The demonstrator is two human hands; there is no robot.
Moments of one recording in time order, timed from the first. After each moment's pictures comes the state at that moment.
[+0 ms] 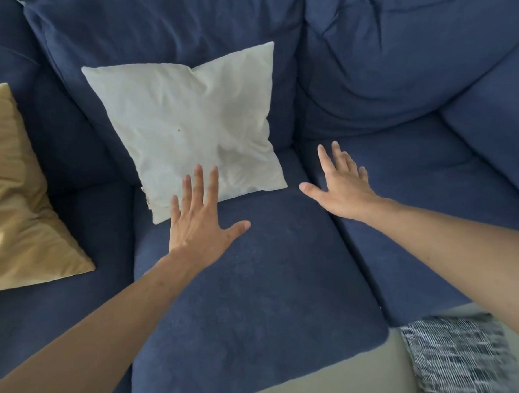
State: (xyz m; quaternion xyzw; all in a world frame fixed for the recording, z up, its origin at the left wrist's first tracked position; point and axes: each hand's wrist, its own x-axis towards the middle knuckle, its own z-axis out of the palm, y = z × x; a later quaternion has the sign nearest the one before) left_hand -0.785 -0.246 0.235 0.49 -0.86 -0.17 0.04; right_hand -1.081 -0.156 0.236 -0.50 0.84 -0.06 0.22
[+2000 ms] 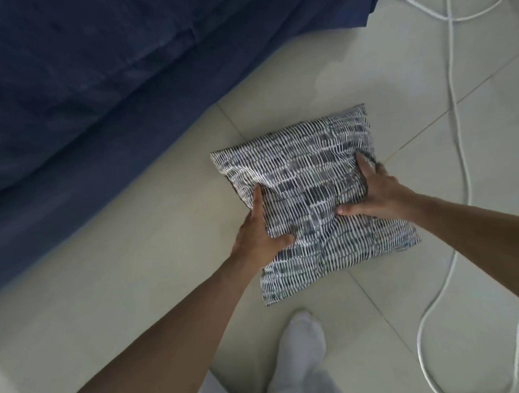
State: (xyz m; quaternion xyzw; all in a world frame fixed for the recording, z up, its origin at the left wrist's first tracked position) left_hand -1.128 0.339 -0.248 0.38 -0.72 -0.54 -0.23; right_hand -1.370 0.521 -0.230 -0.20 0.85 0.00 0.49
